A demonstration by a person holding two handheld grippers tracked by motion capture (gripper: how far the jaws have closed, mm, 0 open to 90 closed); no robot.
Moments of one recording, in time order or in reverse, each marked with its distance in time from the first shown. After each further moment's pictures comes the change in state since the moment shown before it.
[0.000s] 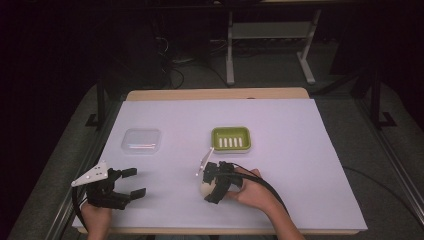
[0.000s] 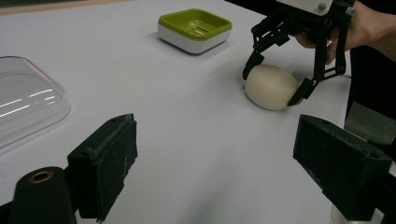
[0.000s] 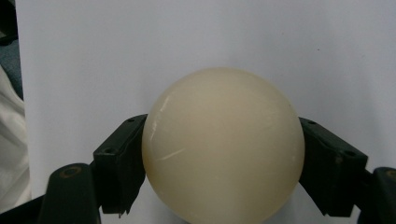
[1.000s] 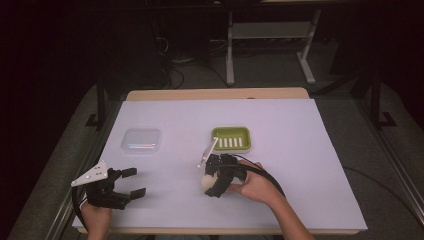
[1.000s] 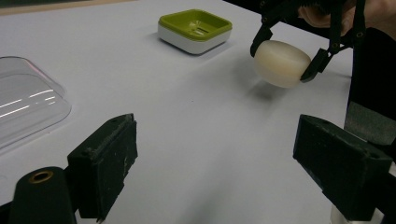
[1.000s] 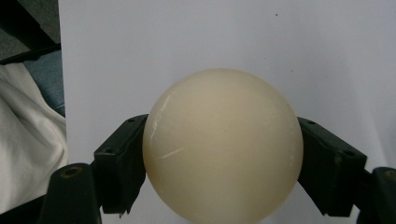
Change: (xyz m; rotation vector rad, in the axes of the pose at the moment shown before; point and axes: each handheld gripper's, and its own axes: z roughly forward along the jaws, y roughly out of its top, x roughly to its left) left arm 0.000 0.000 0.000 -0.002 0.000 -0.002; right arm -0.006 0.007 -0.033 -0.044 0.029 0.003
